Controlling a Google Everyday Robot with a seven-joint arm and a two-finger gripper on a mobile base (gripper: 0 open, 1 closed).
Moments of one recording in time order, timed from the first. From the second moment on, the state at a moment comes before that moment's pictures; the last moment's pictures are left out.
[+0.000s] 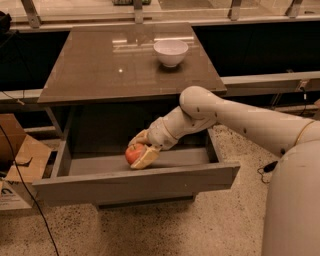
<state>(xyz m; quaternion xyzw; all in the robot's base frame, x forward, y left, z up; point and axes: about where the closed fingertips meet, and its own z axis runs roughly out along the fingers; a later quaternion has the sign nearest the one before) 0.574 0.062 0.664 -0.70 0.58 0.31 0.28</state>
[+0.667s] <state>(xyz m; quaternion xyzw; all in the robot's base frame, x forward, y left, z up) 0.583 0.063 0.667 -0.69 0.59 0.31 0.29</state>
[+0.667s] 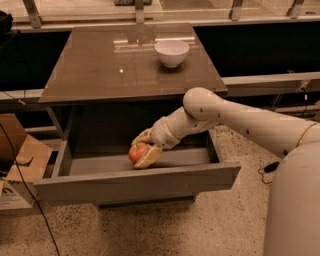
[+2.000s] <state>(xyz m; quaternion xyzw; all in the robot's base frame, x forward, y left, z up) 0.596 0.076 0.641 -0.69 0.58 0.31 0.31</state>
